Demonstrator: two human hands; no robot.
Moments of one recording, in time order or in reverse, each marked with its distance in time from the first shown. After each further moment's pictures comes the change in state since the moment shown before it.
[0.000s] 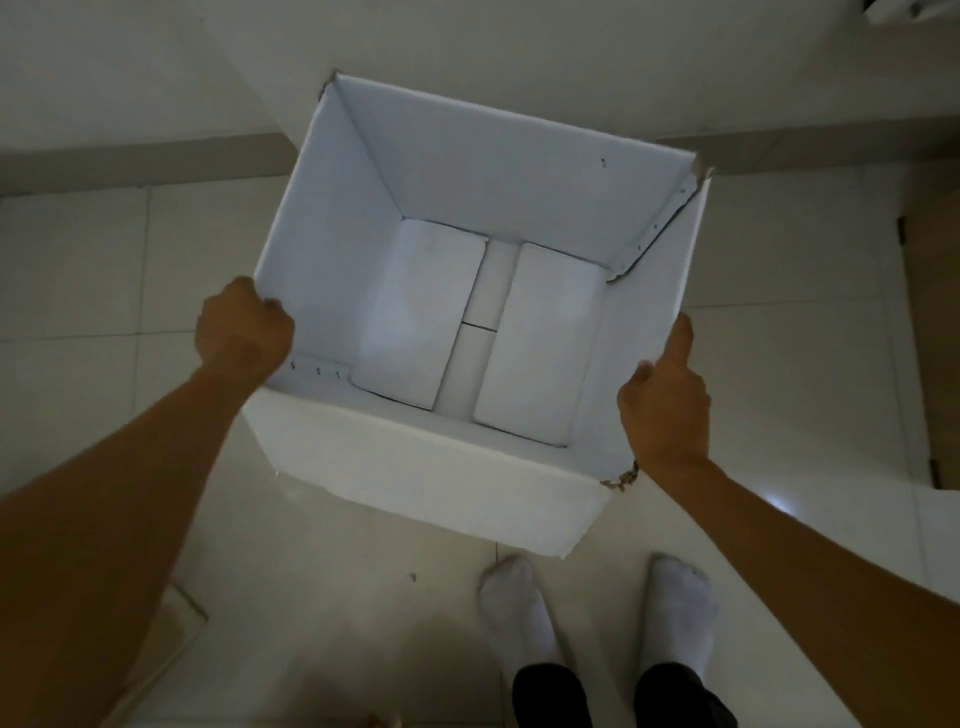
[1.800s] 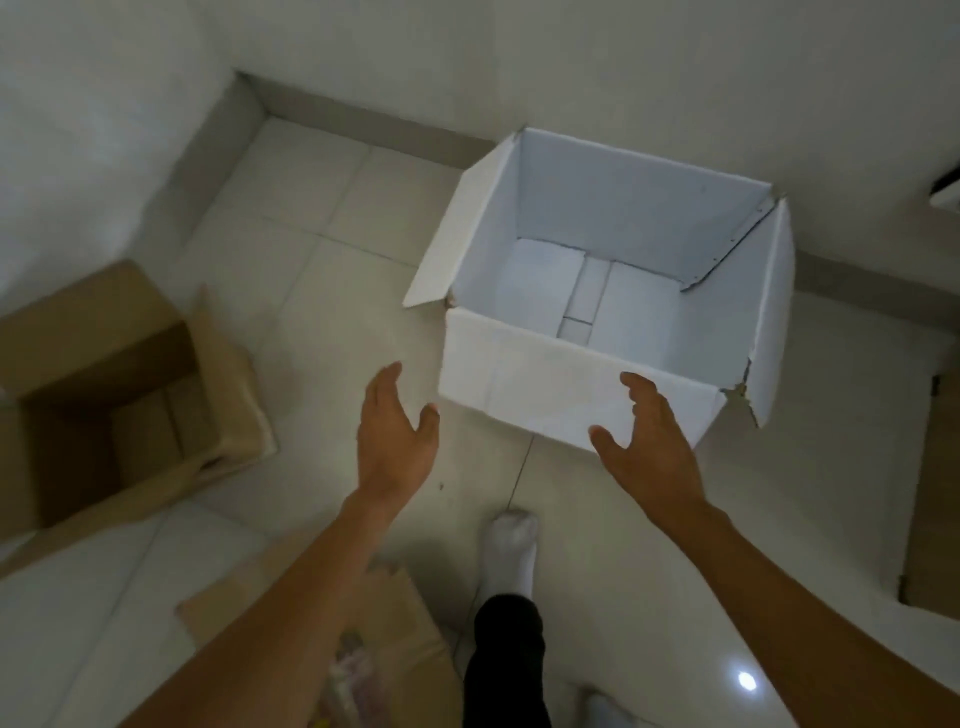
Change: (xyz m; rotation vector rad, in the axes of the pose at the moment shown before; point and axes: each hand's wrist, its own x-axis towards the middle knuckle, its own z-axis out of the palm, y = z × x) left_hand -0.283 -0.067 -0.021 -0.634 0.066 -0.162; right_hand -0.135 -0.014 -0.069 -0.075 -0.450 -0.533
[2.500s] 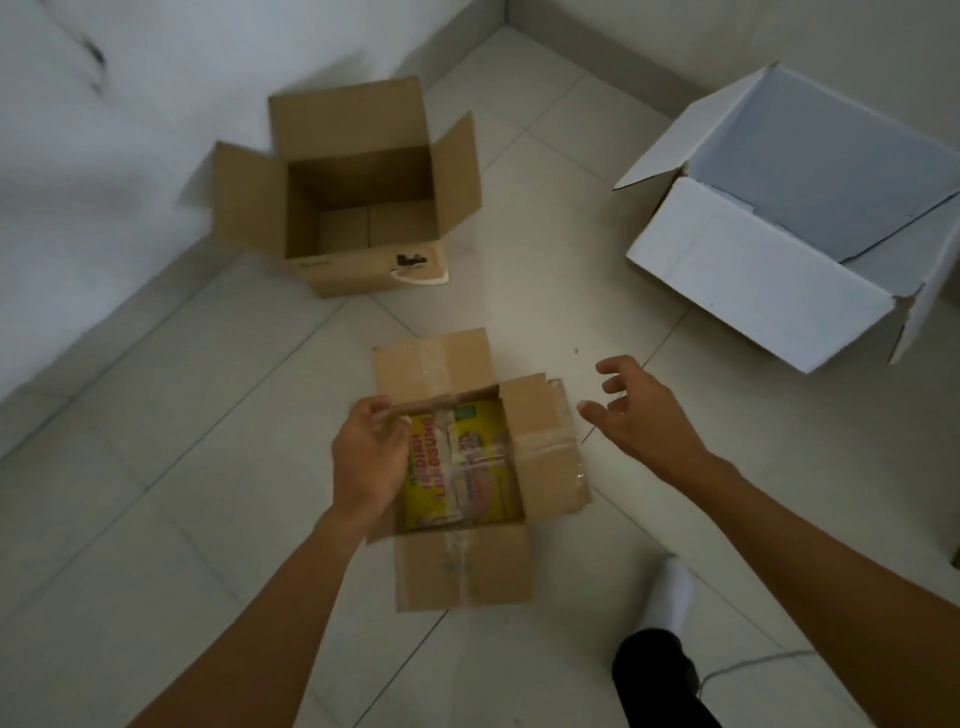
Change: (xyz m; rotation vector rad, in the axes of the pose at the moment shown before) left_hand -0.317 -0.222 -0.207 -0.274 0.281 -0.417; right_hand -0.280 -0.109 0.134 -0.168 -0.327 -0.243
